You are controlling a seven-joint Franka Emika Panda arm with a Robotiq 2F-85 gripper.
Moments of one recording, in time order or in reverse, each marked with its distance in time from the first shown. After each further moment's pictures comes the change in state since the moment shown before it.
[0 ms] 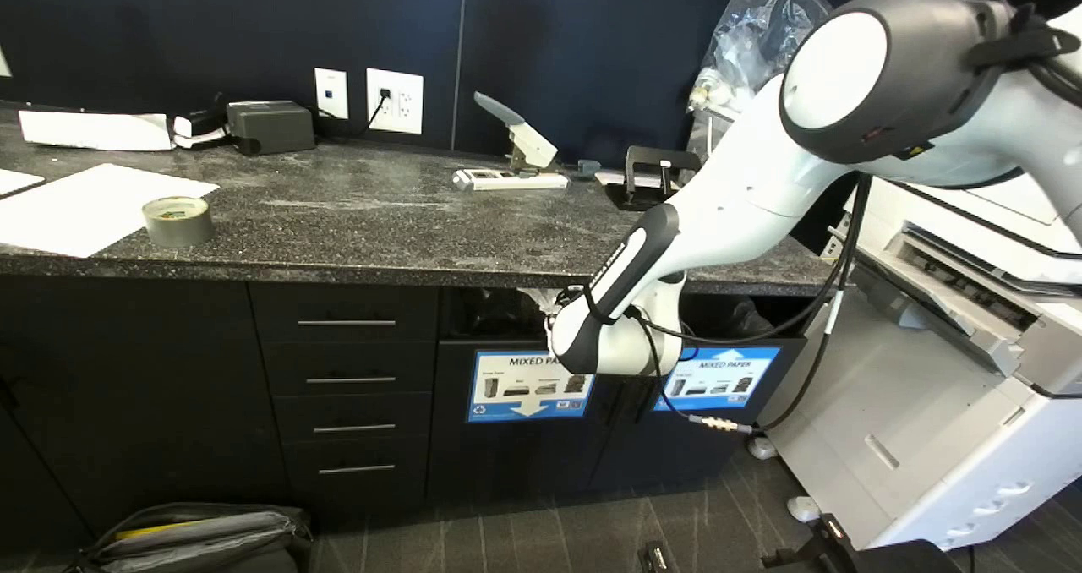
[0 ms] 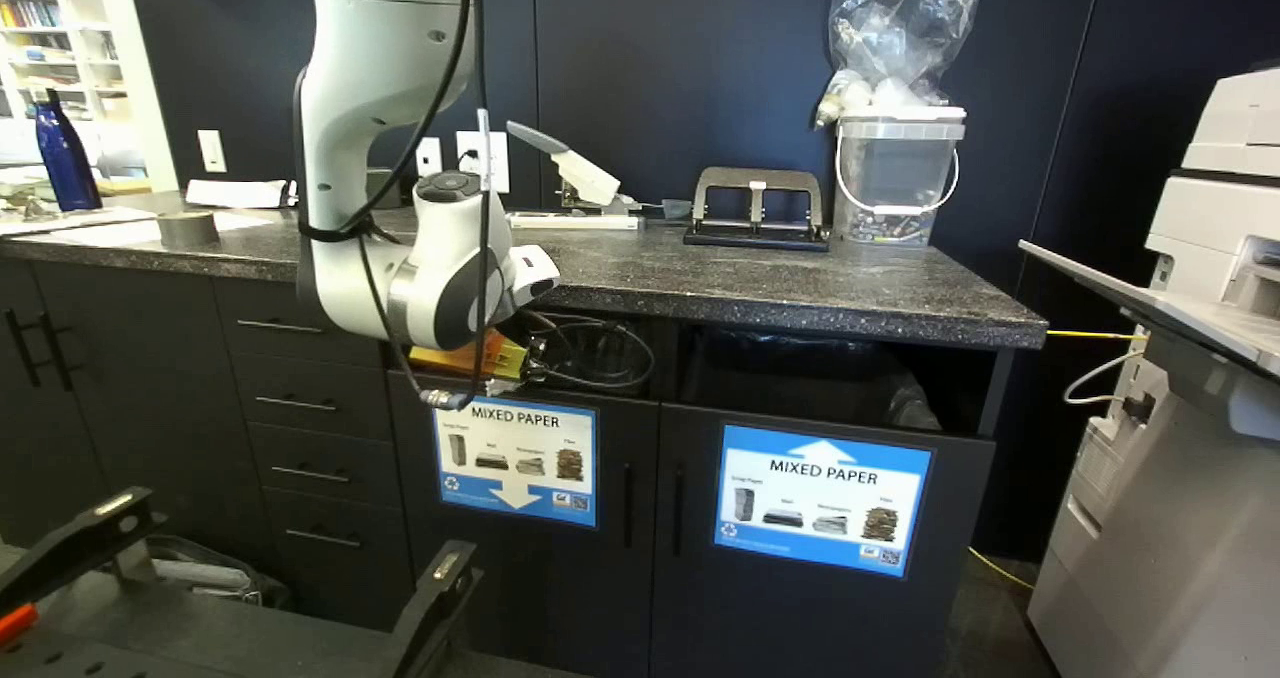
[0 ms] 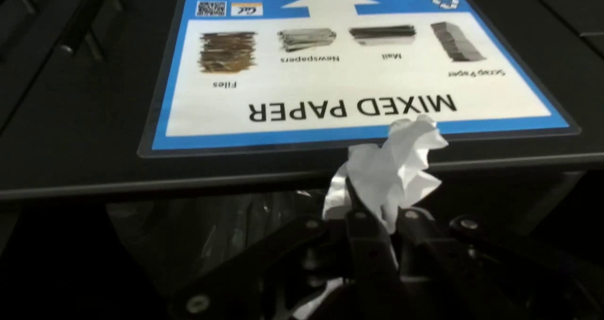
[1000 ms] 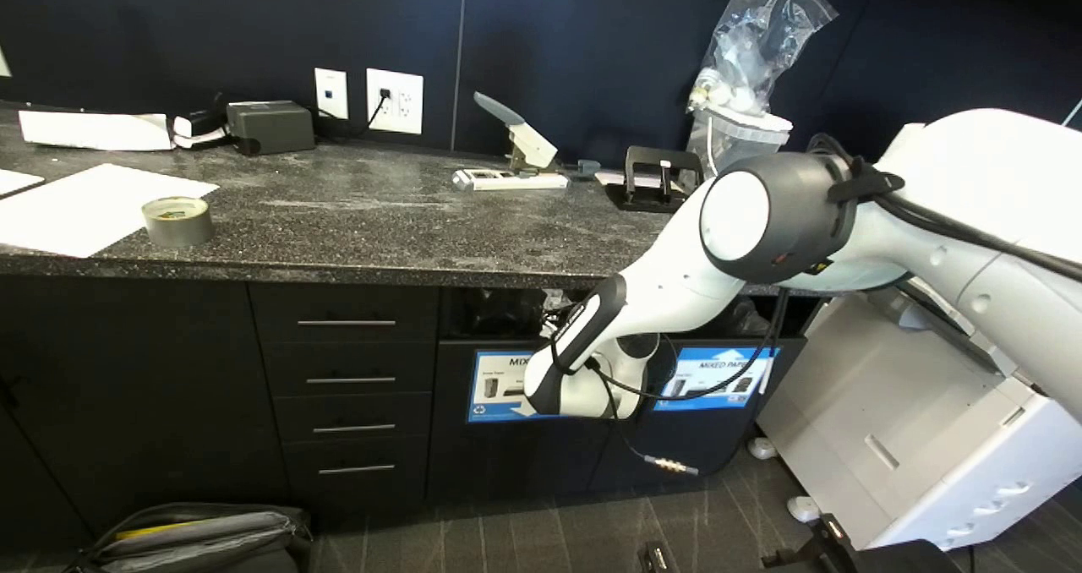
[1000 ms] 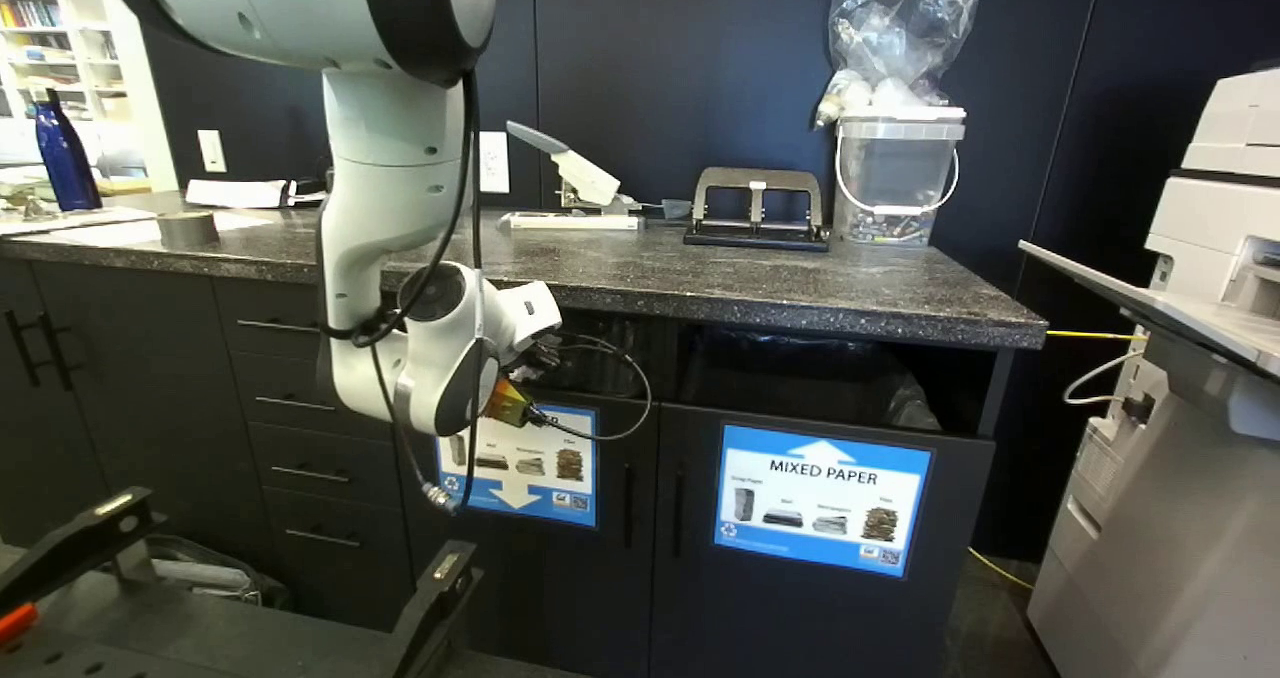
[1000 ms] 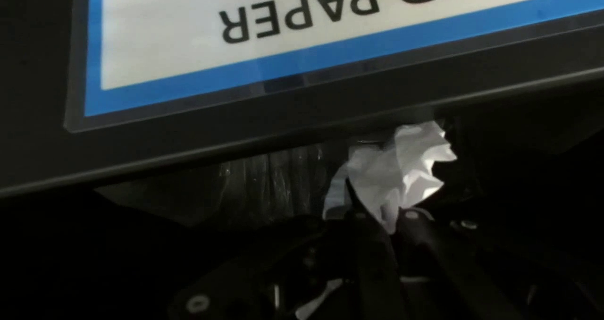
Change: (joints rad) arm 0.049 0.339 -0.013 0.354 0.085 0.372 0.086
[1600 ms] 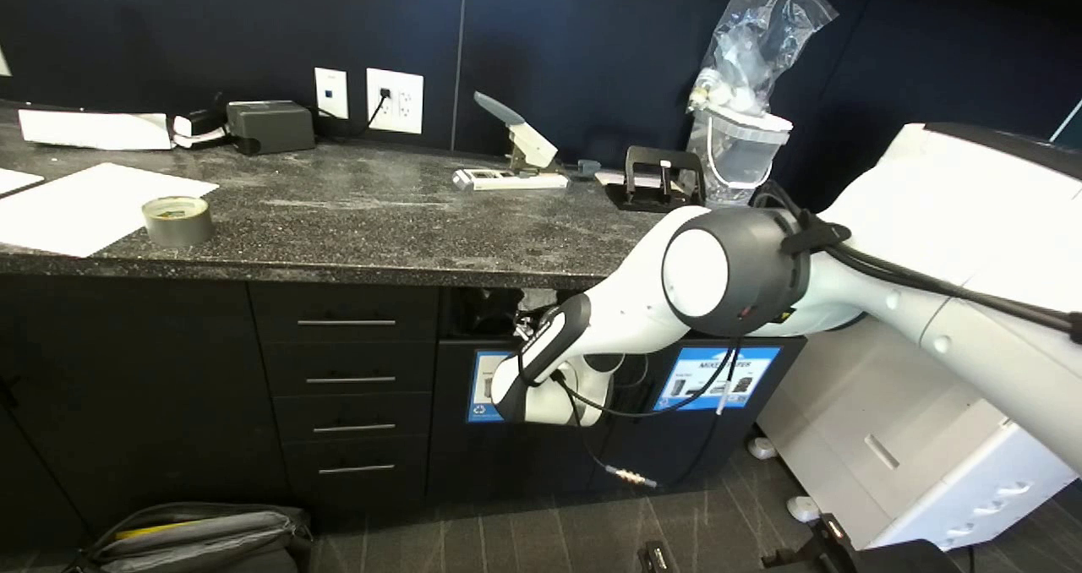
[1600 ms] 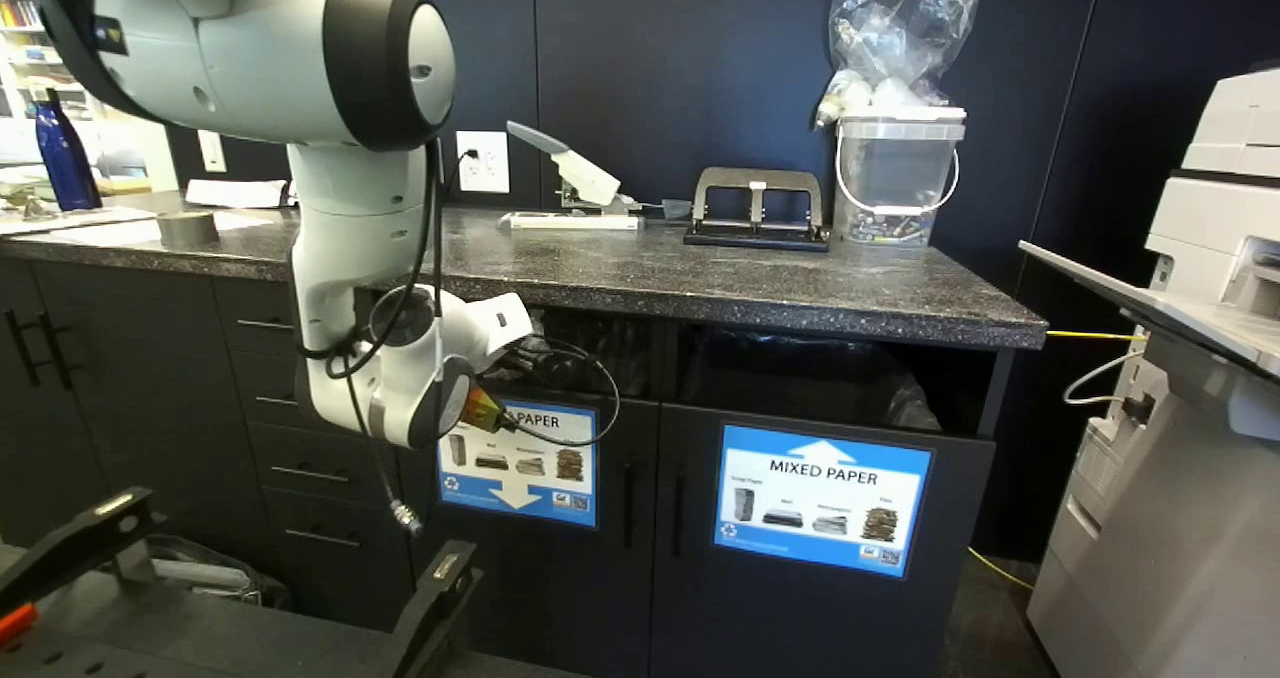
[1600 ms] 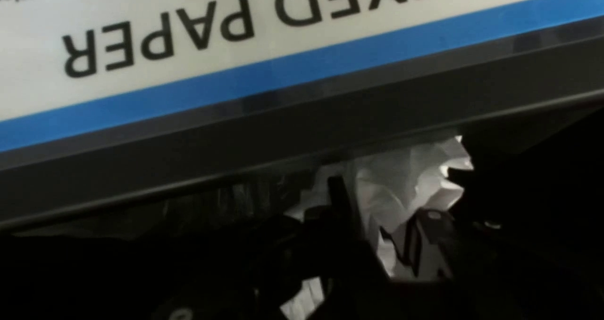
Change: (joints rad) arm 0.085 0.134 0.002 0.211 0.062 0.000 -0.006
